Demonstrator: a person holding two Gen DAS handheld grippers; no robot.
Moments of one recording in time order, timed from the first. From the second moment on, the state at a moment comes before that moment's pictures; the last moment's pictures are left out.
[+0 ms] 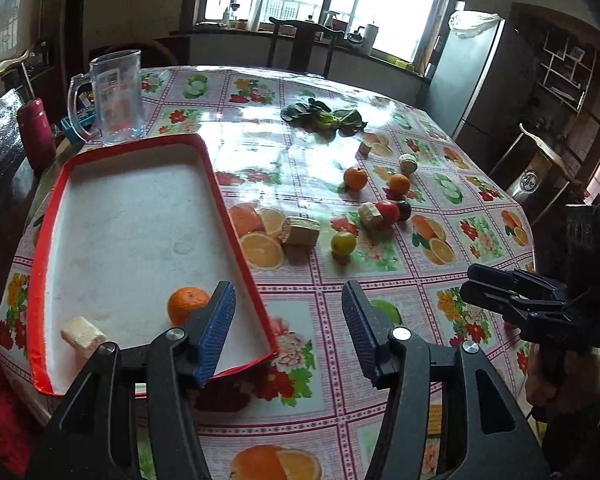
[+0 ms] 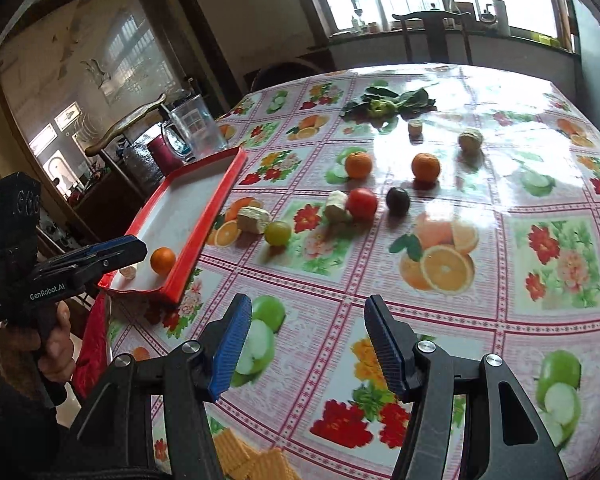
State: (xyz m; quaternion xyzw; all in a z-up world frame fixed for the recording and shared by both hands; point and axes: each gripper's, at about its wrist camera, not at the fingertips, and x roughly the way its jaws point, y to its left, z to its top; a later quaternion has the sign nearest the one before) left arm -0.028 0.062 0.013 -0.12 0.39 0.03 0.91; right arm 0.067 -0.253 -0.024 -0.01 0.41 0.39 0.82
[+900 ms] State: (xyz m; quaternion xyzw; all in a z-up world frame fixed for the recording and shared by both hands) left arm 0.020 -0.003 -0.023 -0.10 0.43 -0.03 0.90; right arm 0.070 -0.347 -0.036 -0.02 0.40 0.27 0.87
